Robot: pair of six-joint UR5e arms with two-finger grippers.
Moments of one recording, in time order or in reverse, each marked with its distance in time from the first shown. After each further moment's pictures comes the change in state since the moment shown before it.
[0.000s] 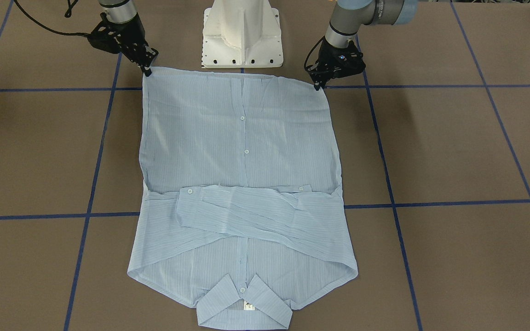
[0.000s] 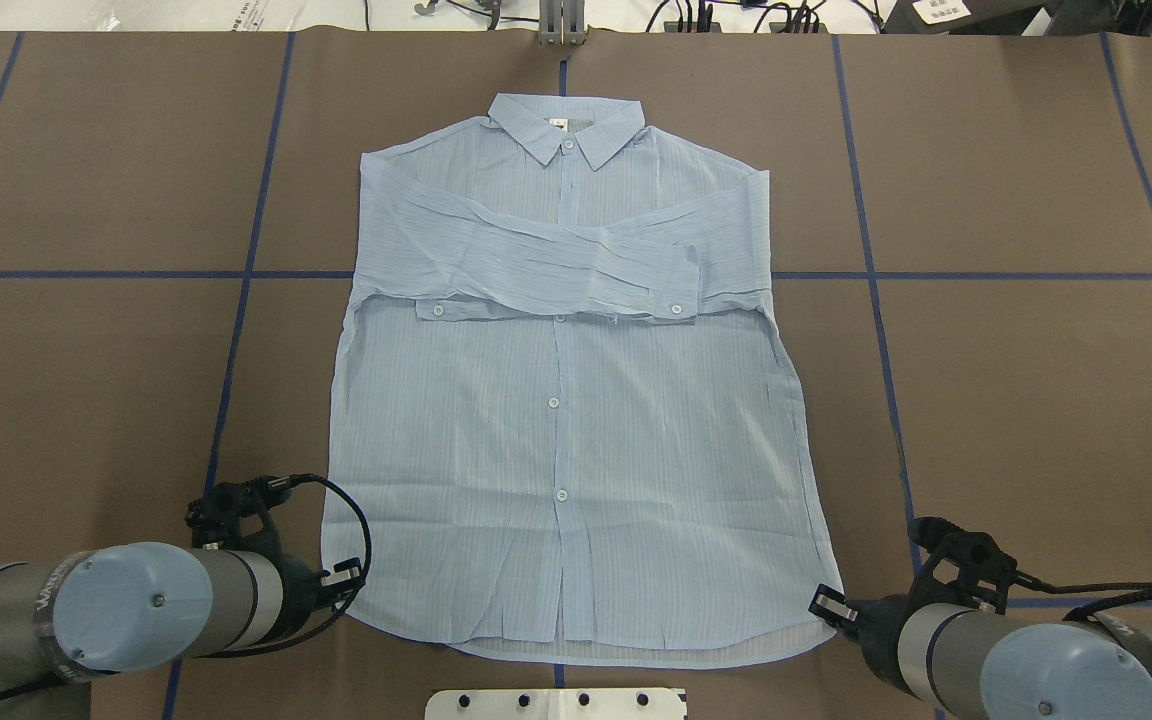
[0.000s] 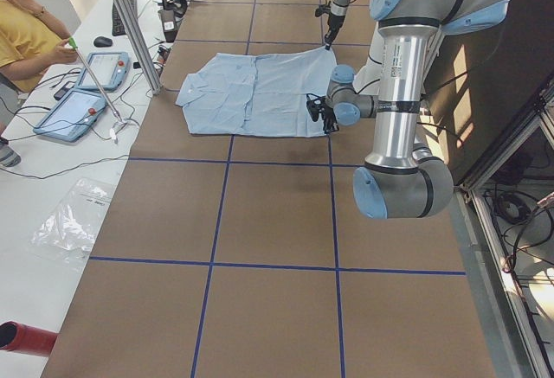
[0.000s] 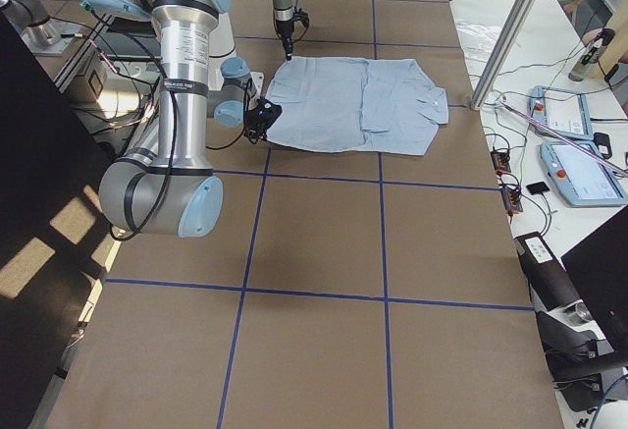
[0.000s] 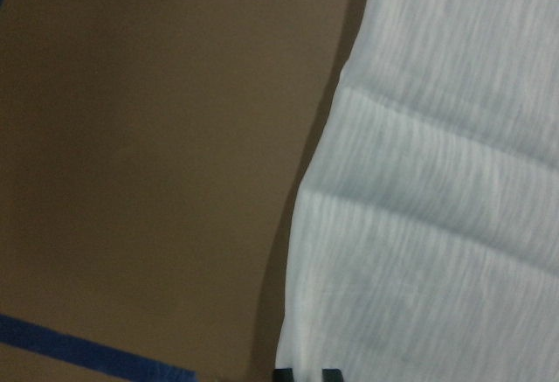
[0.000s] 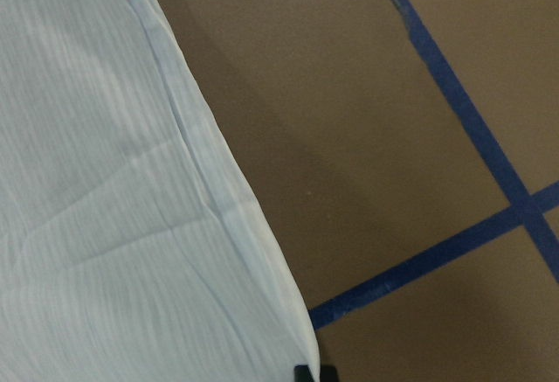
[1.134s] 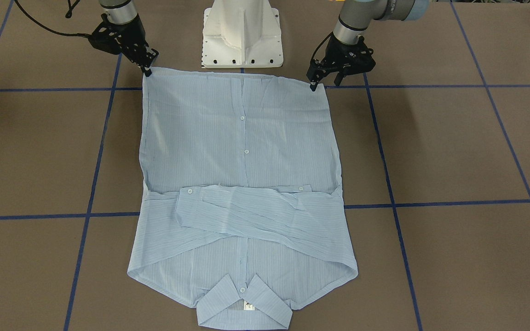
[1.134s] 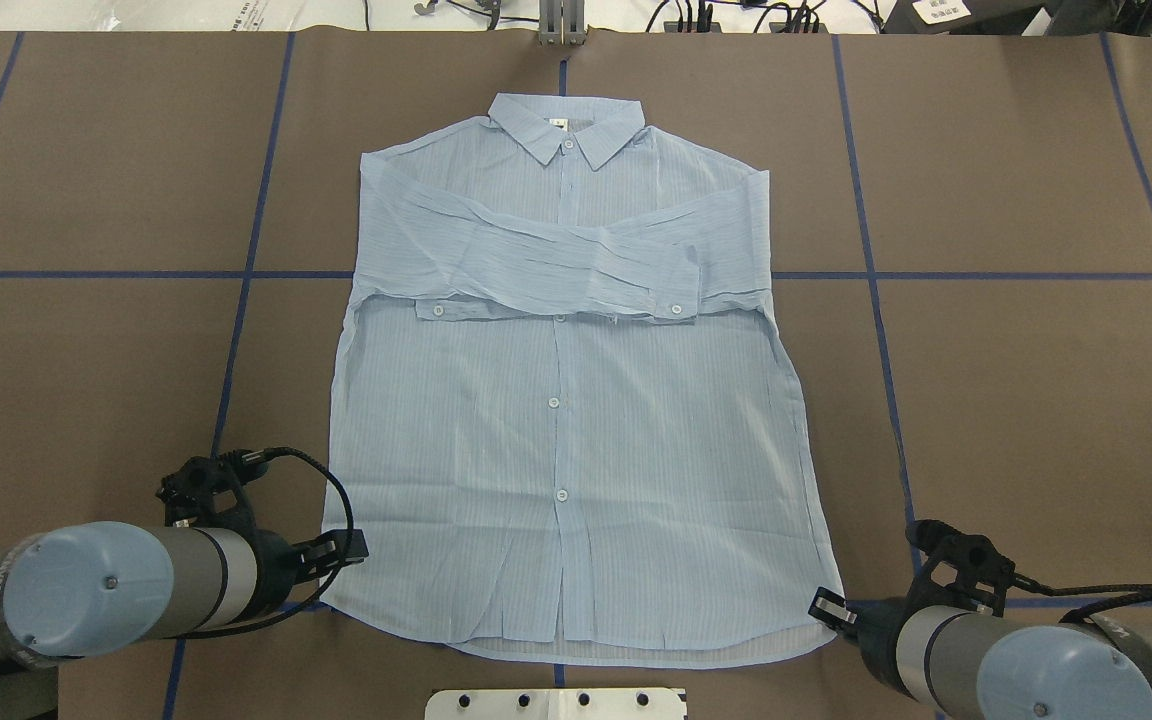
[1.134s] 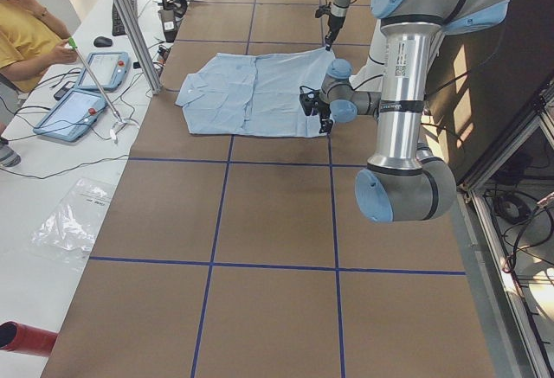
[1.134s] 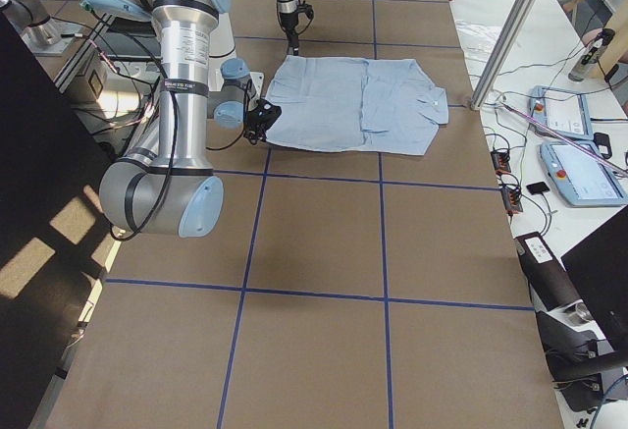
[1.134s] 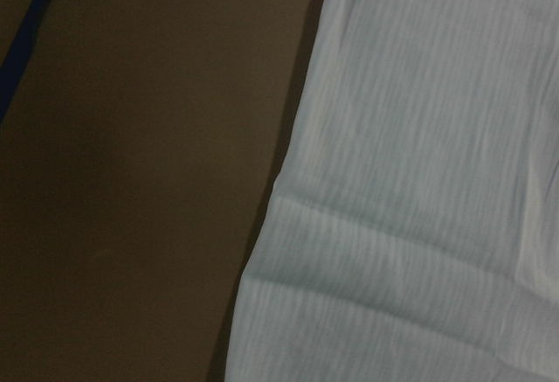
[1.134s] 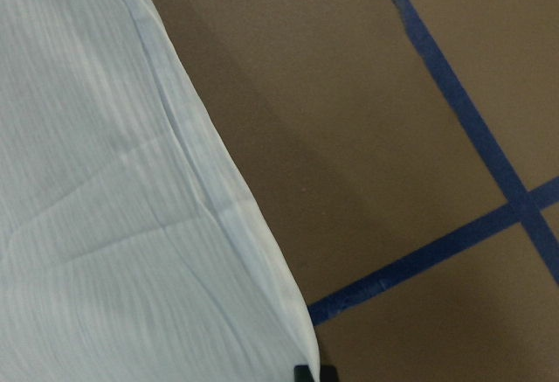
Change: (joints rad) left arm -0.029 0.032 -0.046 -0.009 0.022 0.017; right arm -0.005 0.001 -0.007 0.000 0.001 0.000
